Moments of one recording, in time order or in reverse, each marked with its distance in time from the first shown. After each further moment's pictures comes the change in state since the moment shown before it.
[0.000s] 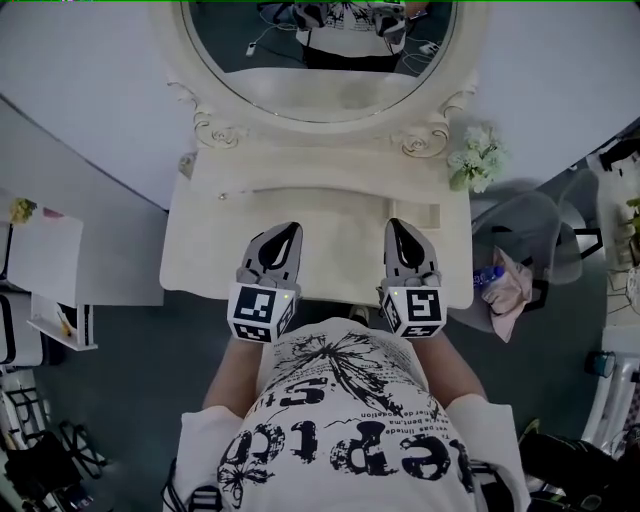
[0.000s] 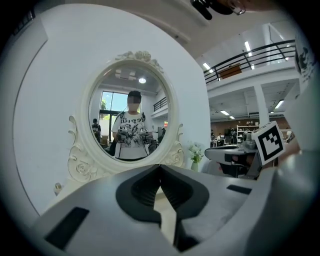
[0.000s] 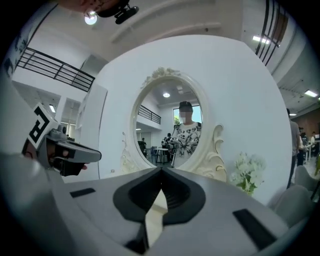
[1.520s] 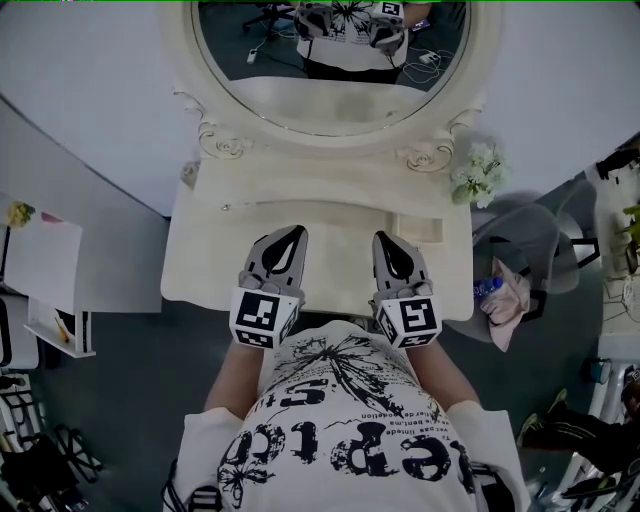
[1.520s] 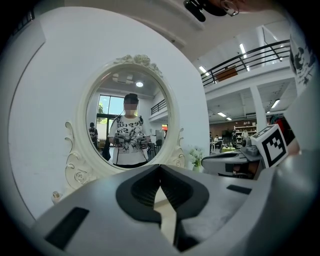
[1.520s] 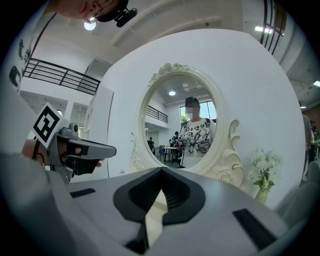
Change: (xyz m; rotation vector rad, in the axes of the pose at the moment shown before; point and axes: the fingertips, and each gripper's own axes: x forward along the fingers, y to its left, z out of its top) left arm 0.011 0.016 0.022 0.028 -0.048 -0.024; right arm 0.024 0.033 0.003 0.014 0.012 0.102
